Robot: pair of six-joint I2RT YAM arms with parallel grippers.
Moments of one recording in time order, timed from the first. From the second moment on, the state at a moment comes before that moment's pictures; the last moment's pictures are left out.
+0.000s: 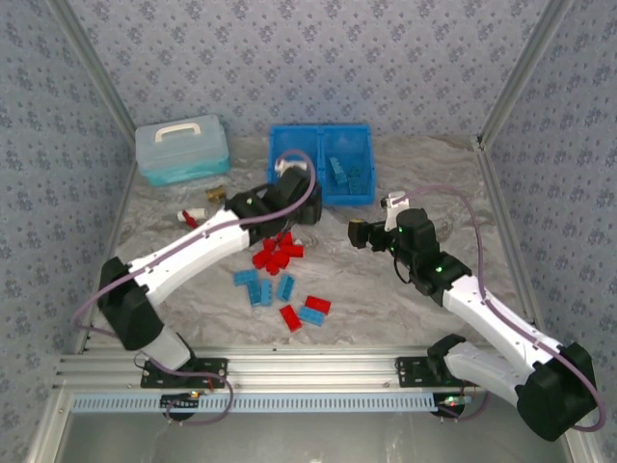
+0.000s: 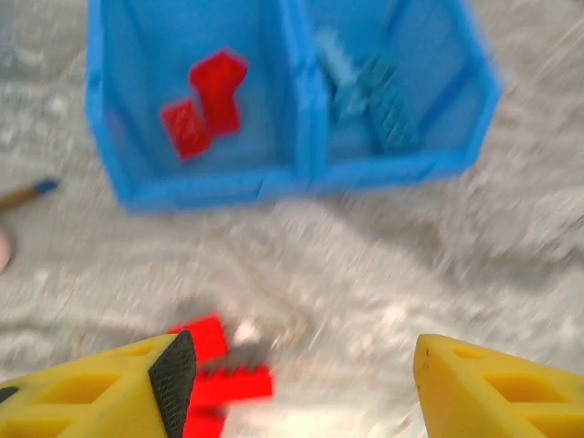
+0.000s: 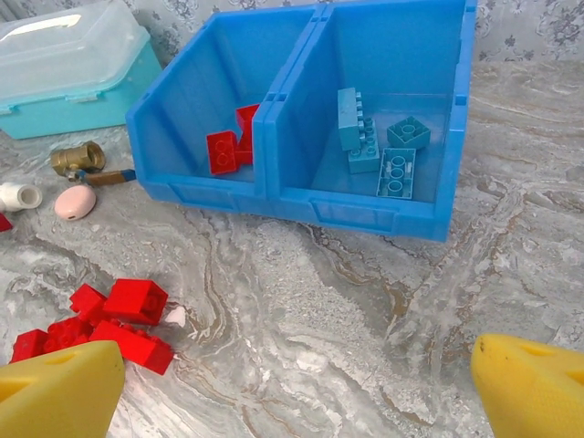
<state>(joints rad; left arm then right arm) -0.87 1.56 1.41 -0.71 -0.39 -0.60 0.53 0.98 0.67 -0.11 0.09 0.26</state>
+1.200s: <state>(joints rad) -1.03 1.71 1.05 -0.72 -0.31 -0.80 0.53 1.00 0.67 -0.11 0.07 0.26</state>
